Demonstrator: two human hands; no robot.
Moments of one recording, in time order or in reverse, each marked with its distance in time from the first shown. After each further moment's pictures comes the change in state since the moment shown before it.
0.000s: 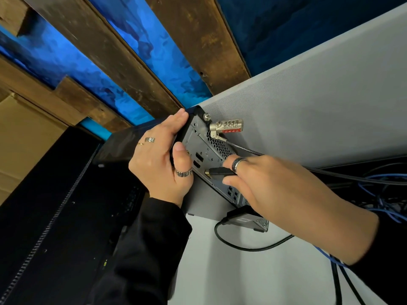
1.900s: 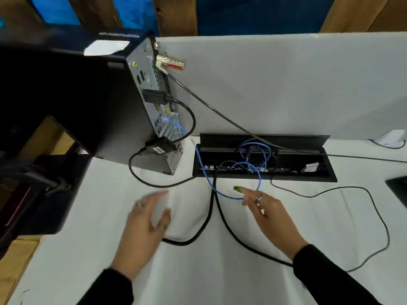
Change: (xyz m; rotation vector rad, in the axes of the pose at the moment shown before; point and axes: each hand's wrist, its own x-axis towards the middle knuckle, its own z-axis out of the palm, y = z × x) left_hand -0.211 0.134 -0.052 -0.421 -0.641 -0.840; right_hand -0.224 0.060 0.019 0.142 -0.062 0.560
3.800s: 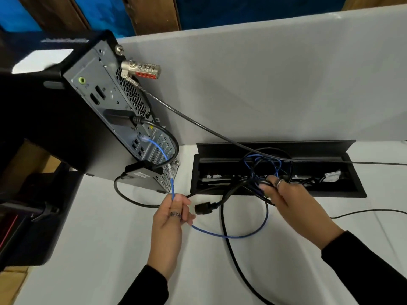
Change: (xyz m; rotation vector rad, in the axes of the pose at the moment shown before) left_hand 0.067 0.044 0.069 -0.764 0.119 -0.401; right_hand 0.073 0.027 -0.042 -0.148 -0.081 0.077
